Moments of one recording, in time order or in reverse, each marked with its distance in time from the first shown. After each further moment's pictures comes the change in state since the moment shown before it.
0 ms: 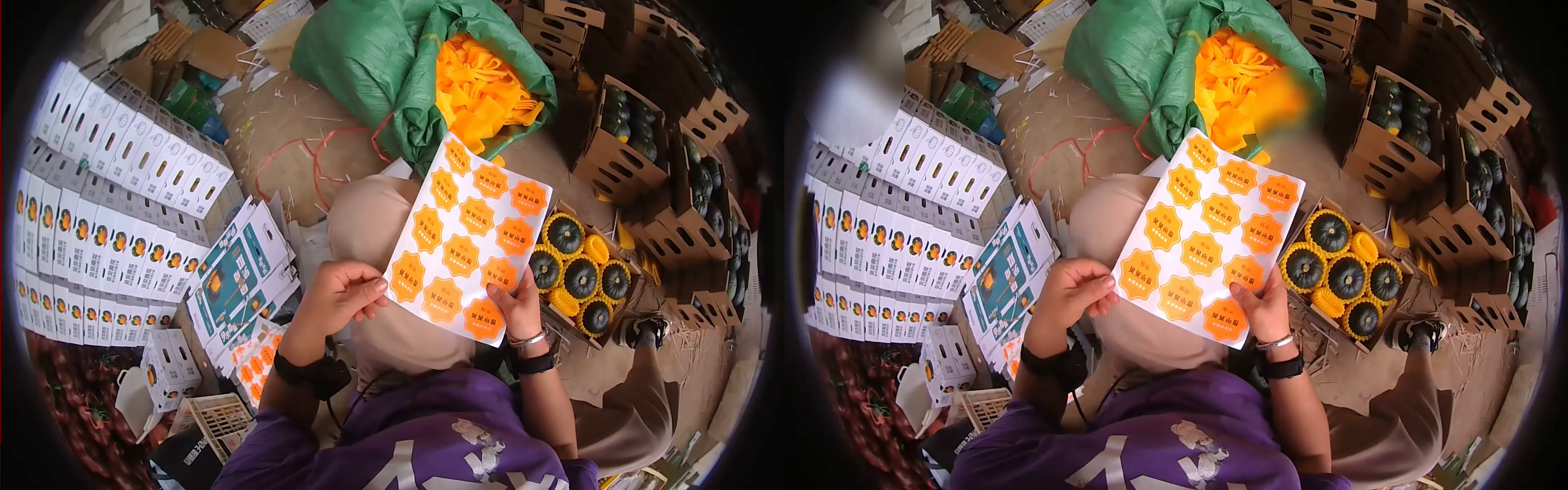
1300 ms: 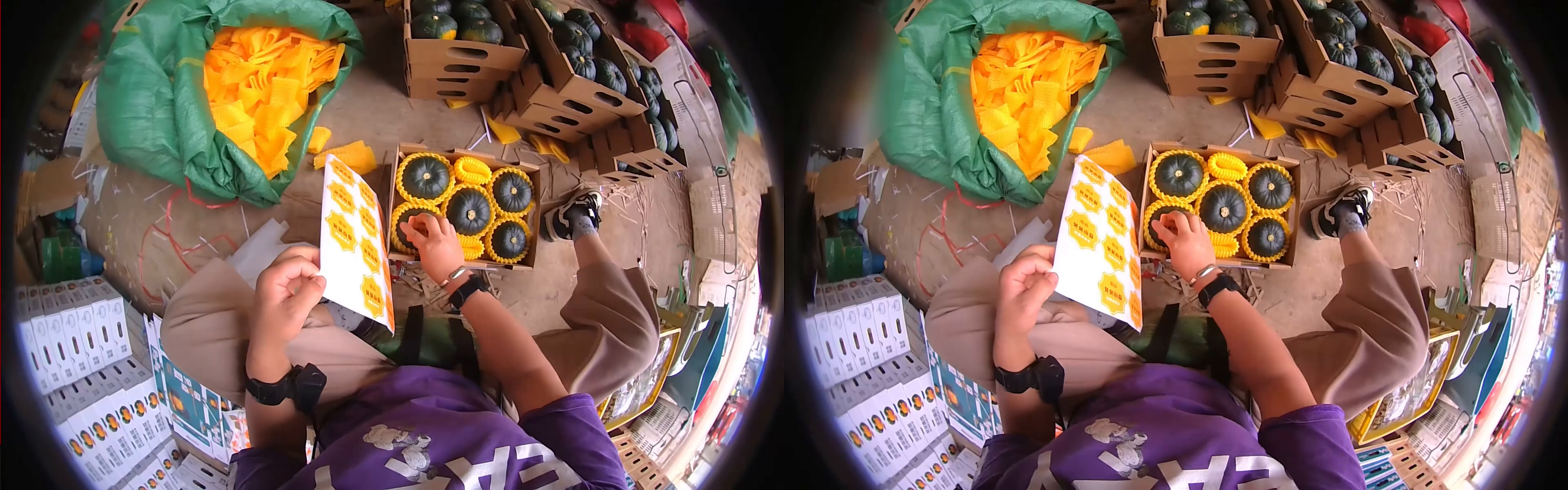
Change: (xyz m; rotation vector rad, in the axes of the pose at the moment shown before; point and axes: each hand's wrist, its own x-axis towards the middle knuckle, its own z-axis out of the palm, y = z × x) left_hand 0.152 -0.013 0.111 -0.013 -0.426 0.300; right_hand 0.036 0.053 -0.149 -1.529 0.278 -0.316
